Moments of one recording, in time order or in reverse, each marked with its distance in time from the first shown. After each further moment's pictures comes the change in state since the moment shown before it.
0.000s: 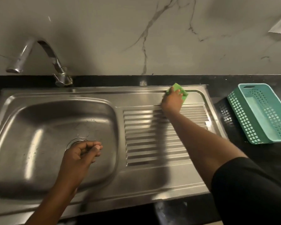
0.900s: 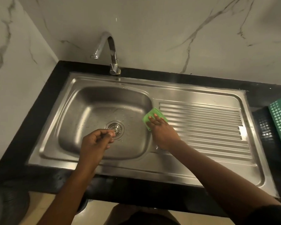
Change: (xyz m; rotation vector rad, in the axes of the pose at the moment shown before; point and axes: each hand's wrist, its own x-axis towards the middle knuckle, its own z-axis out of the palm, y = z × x) left_hand -0.056 0.001 -0.068 -0.136 0.228 -0.069; right_hand -0.207 -0.041 0.035 -0.298 -0.417 -1.013
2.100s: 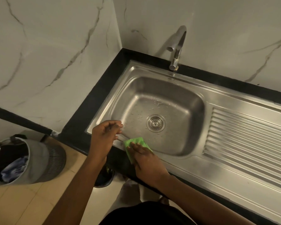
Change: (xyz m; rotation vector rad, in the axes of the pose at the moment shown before) left_hand -0.013 -0.019 -0.132 -0.098 0.272 -0.019; right_hand -0.040 -0.235 0.037 0.363 -0.162 -0.337
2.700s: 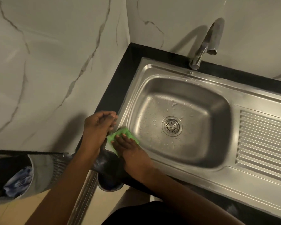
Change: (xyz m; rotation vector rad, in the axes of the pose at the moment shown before) left_hand 0.134 0.026 -0.084 0.086 -0.074 -0.035; right_hand 0.156 -0.075 0.040 -0.044 0.001 -0.040
